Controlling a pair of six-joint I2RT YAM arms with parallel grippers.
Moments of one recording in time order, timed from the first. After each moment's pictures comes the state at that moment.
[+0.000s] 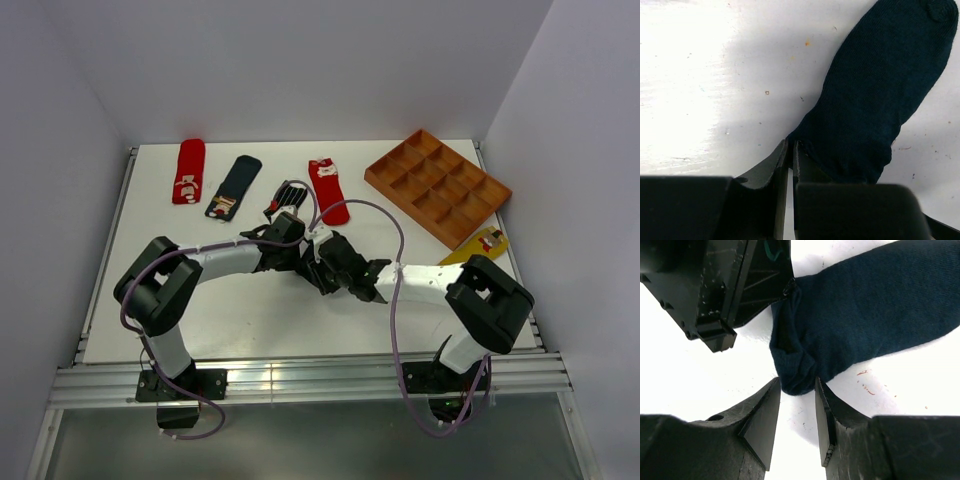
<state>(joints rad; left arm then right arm) -0.72 1.77 0.99 -0.19 -0.16 -0.70 0.88 1.56 0.74 0.07 0.09 0.20</state>
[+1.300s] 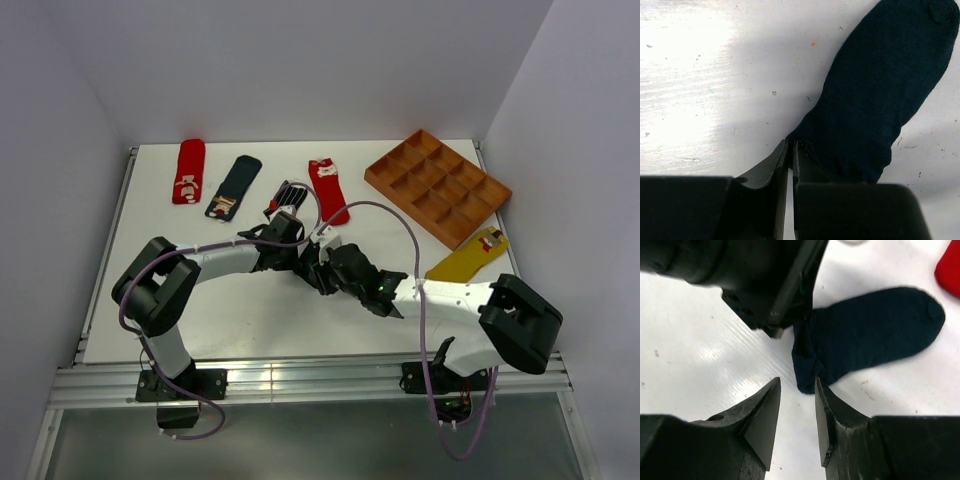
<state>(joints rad) -0.71 1.76 0.98 -0.19 -0.15 -0.67 0.95 1.38 0.63 0.19 0.16 0.19</state>
